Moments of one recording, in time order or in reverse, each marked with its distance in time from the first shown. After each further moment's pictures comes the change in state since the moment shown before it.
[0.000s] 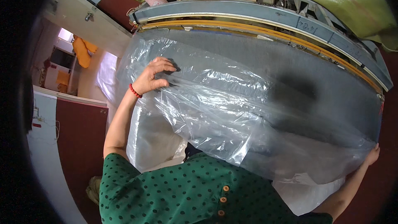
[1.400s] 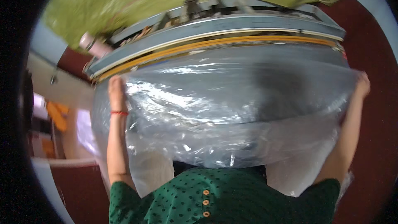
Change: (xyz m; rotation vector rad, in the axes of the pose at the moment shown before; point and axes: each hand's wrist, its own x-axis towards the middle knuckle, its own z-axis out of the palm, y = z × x) left_hand 0.103 -0.003 0.035 -0.555 0.872 -0.559; right_hand 0.015 -0.098 -0.036 0.845 0.234 0.069
